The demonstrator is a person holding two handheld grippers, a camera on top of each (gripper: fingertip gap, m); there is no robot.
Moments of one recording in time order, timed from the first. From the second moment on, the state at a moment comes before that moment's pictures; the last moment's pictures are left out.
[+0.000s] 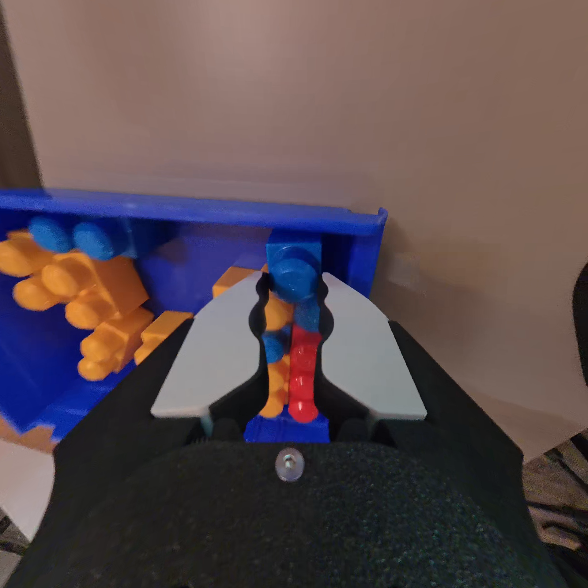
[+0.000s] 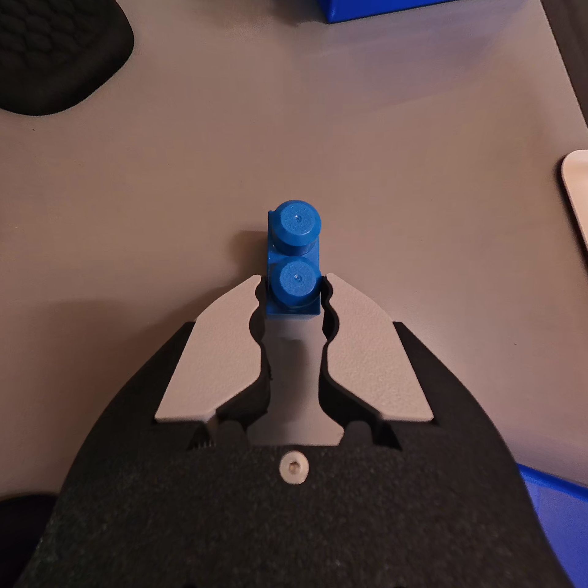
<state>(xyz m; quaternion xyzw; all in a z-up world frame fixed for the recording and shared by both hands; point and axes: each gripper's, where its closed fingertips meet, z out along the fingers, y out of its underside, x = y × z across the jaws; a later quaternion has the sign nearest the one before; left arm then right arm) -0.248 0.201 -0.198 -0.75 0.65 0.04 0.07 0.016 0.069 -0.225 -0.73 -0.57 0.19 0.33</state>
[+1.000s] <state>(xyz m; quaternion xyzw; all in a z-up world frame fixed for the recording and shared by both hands) -0.066 0.092 -0.225 -0.60 0.79 -0.03 0.08 0.015 0.071 -0.228 -0.73 -0.57 0.18 0.33</state>
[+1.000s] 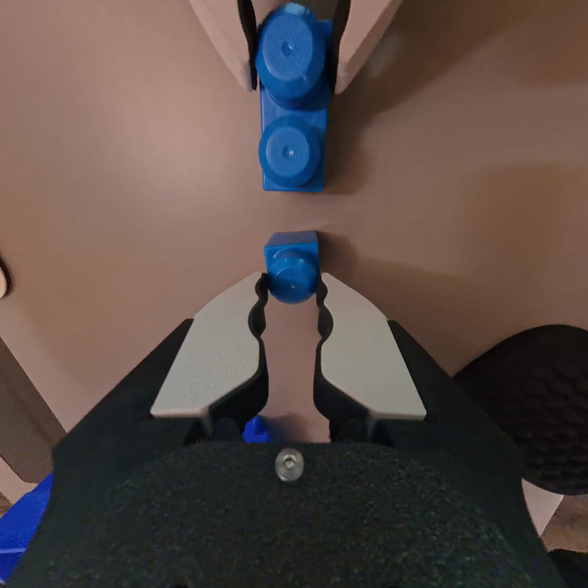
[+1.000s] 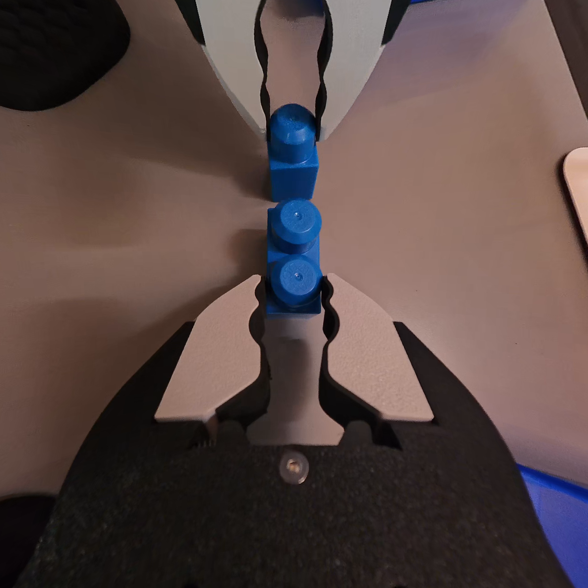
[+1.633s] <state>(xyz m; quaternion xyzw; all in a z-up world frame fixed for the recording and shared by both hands) -0.027 0.093 -0.153 -0.61 0.62 -0.31 0.38 0.016 0.084 -0.182 -0.70 -0.49 0.29 0.43</state>
